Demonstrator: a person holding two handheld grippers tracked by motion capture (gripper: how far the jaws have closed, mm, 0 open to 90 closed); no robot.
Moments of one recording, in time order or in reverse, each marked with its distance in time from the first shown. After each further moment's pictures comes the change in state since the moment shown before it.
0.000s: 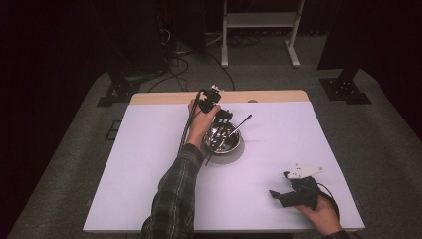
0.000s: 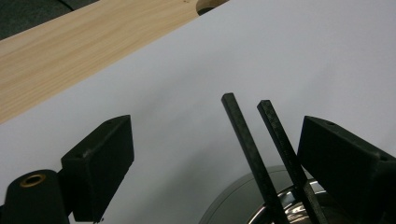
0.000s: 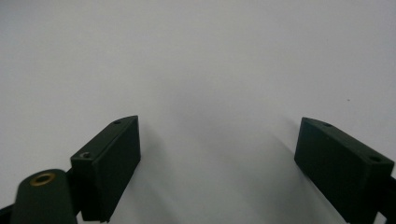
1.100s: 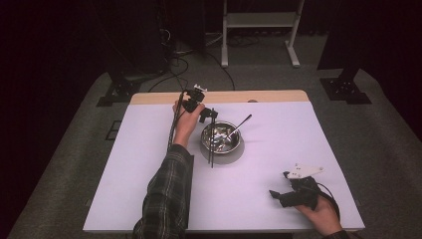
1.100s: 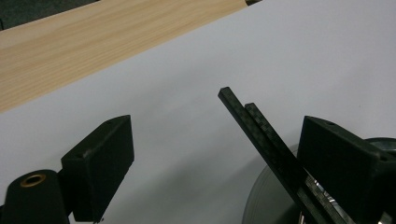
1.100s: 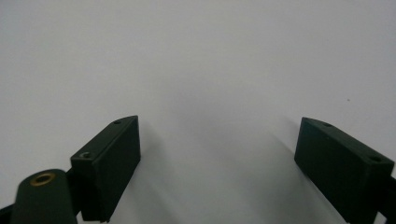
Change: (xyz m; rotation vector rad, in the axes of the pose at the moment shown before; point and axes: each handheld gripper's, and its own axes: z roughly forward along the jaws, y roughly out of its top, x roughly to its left) left arm 0.037 -0.022 -0.025 -0.014 0.035 -0.079; right arm 0.000 0.000 0.000 0.000 0.000 0.002
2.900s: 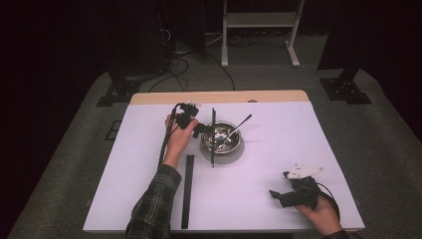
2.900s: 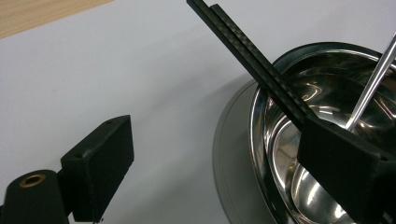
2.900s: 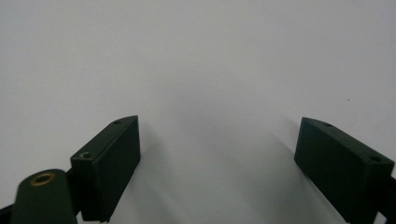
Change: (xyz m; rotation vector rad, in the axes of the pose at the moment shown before) left arm -0.018 -0.050 -0.030 0.008 0.003 0.019; right arm 0.000 0.000 0.000 0.001 -0.001 -0.002
